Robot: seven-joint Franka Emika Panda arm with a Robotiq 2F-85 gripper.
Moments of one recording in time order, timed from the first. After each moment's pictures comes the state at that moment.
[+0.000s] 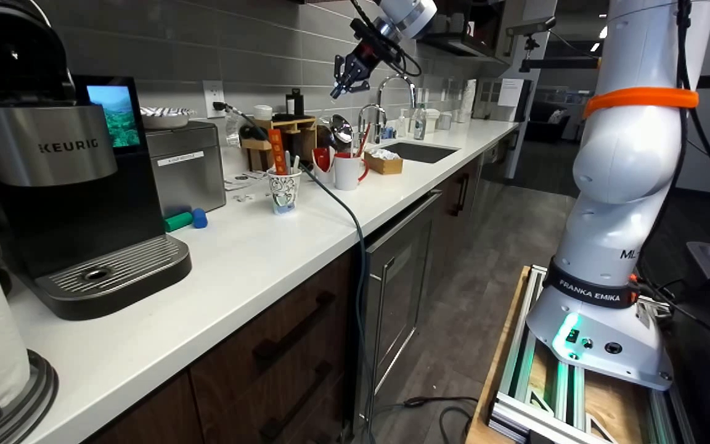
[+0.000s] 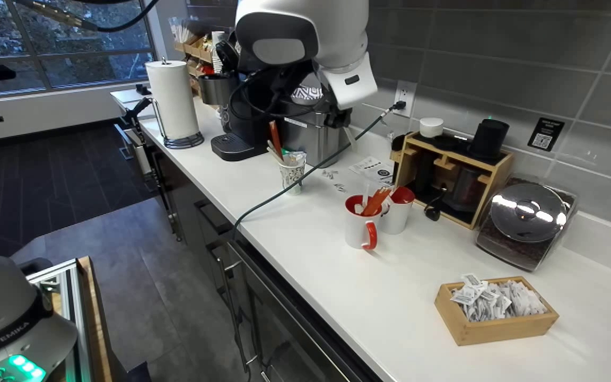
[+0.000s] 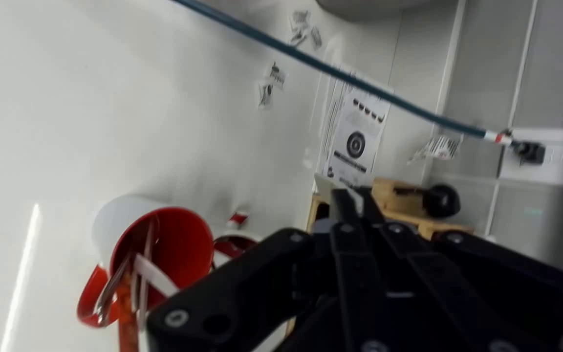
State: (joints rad) arm -0.24 0.13 -0.15 -1.76 0.73 2.17 0.44
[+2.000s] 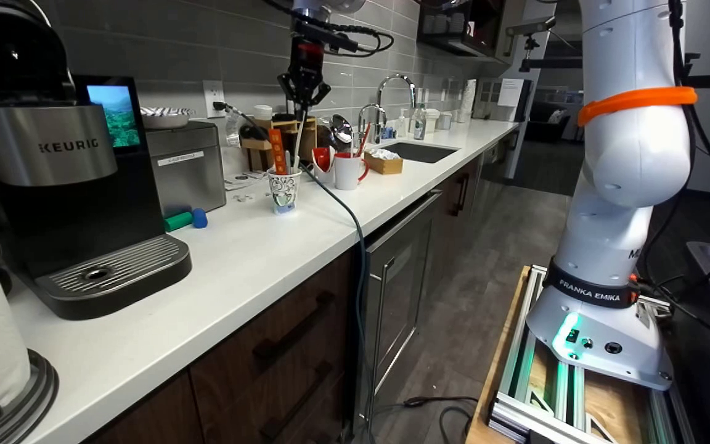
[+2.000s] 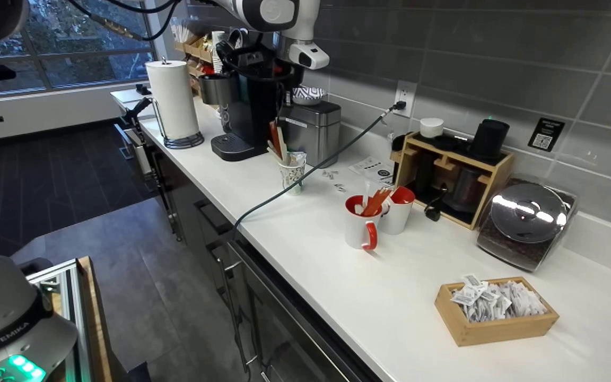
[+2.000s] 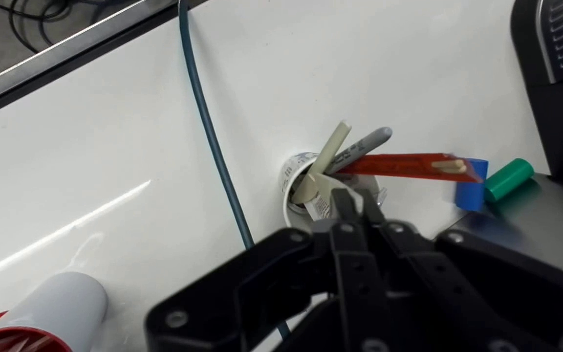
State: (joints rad) arm 0.00 0.27 -0.03 -1.49 0.21 1.72 0.37
